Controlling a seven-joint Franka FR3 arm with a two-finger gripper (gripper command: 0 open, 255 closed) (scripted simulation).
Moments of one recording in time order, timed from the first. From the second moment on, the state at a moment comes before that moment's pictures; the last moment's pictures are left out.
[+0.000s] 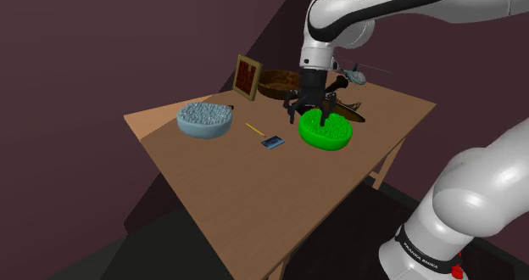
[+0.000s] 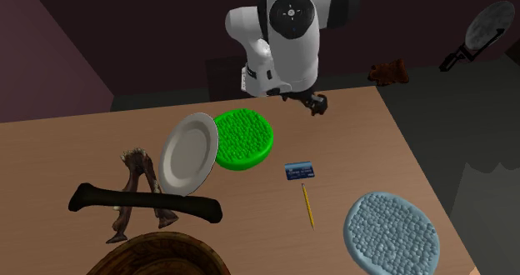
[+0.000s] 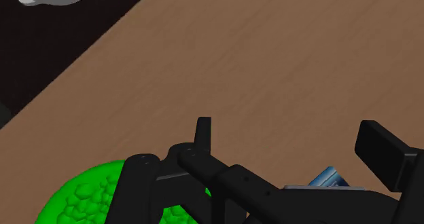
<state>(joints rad) -0.11 -0.32 0.04 -2.29 0.25 1.73 0.69</state>
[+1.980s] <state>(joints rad) -0.16 0.12 0.01 -2.23 0.72 2.17 1.02</state>
